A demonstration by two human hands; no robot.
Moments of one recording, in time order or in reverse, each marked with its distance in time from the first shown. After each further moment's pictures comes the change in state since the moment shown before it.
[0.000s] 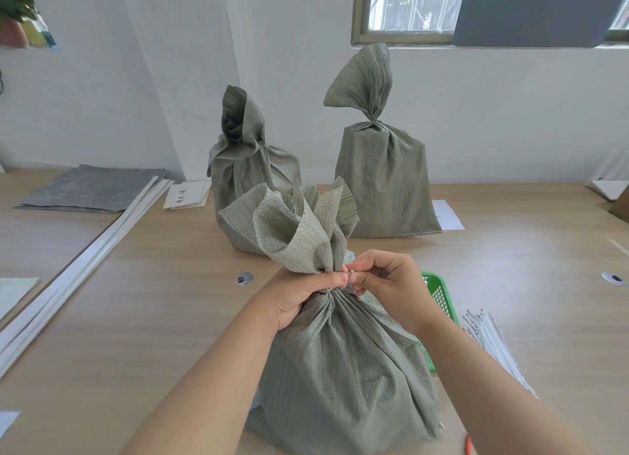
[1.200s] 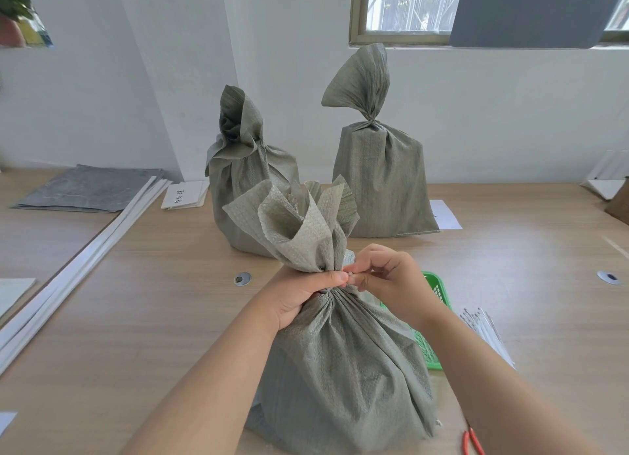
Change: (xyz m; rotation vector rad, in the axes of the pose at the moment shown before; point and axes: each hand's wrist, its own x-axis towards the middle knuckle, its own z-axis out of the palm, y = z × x) left_hand 0.000 -0.001 0.005 -0.008 0.019 0.010; right_hand -0.004 -0.014 -0.007 -0.238 -0.076 -0.046
